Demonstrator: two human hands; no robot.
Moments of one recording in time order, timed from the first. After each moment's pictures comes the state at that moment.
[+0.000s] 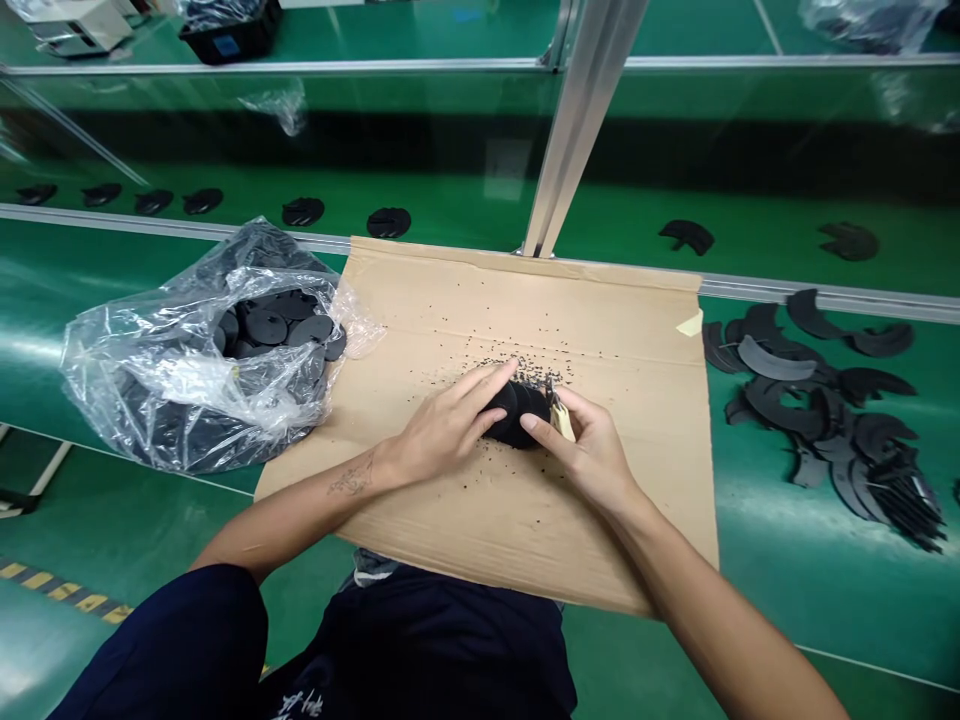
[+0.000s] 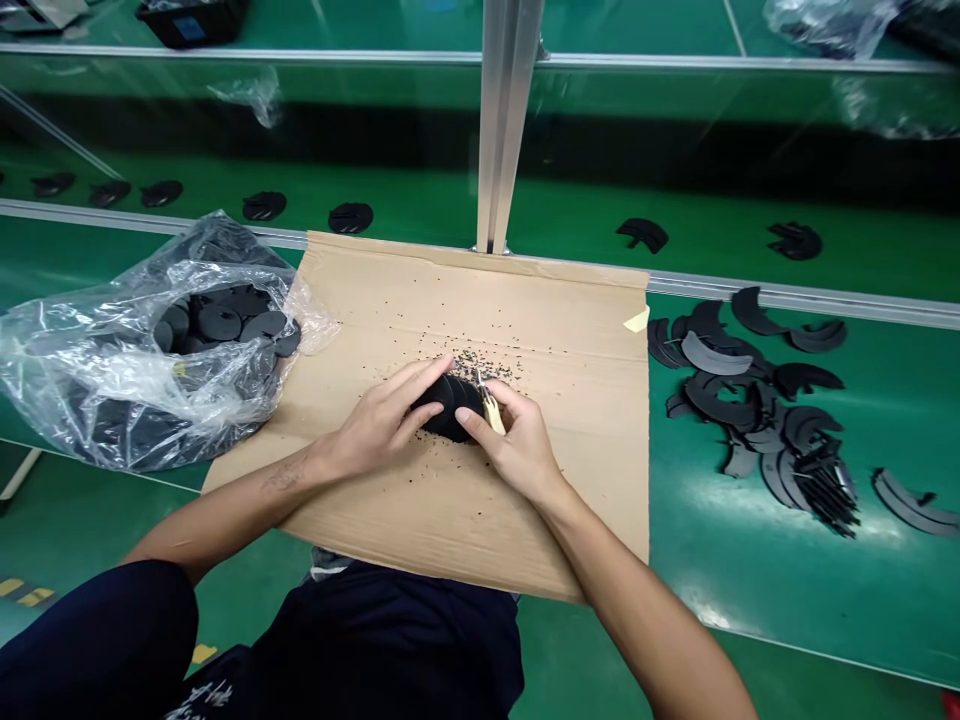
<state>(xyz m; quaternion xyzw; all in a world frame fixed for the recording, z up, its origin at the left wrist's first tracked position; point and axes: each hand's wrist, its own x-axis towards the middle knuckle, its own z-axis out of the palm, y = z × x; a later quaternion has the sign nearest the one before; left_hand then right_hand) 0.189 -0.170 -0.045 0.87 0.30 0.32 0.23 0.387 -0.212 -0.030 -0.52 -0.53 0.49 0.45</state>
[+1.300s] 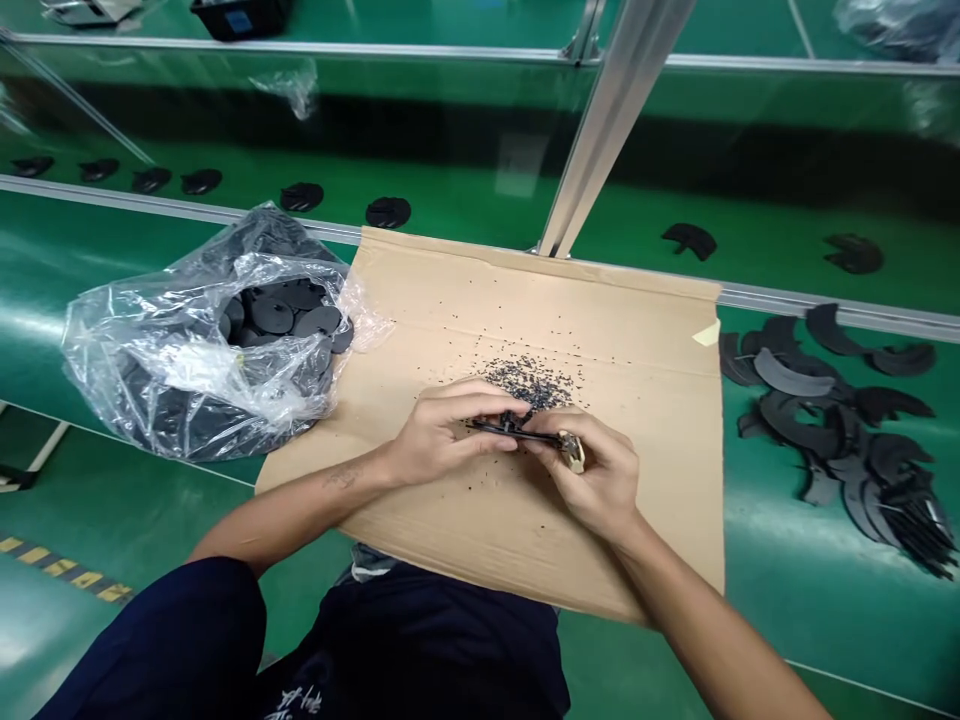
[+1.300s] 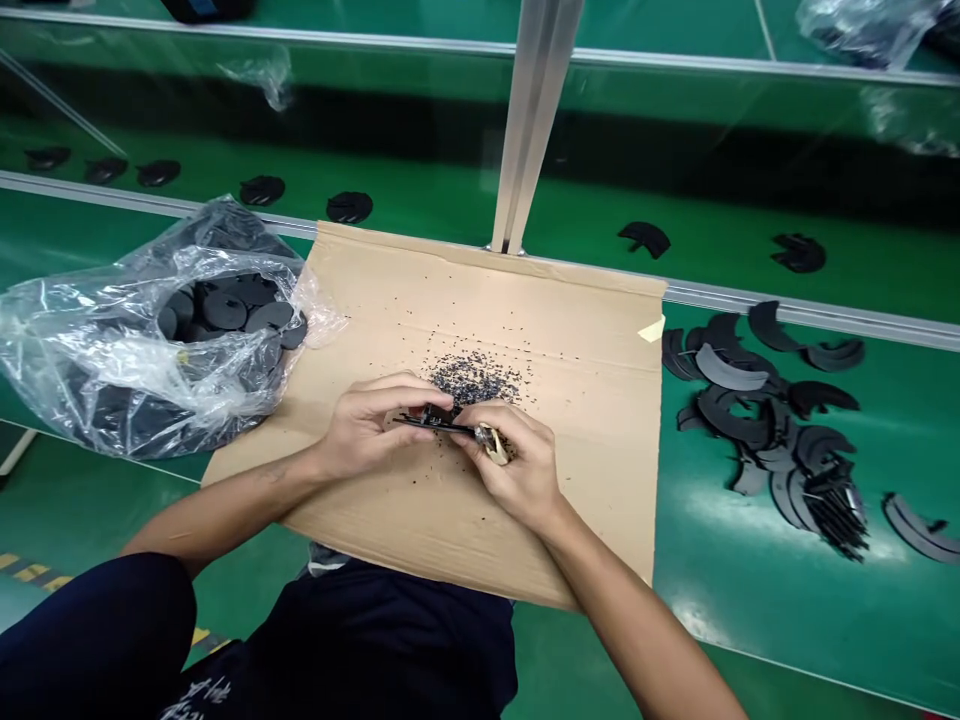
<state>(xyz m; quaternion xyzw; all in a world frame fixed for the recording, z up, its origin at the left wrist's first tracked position) 0.182 -0.173 -0.030 0.77 0.24 0.45 0.38 0.379 -0.223 -0.031 -0.45 -0.67 0.30 0.51</state>
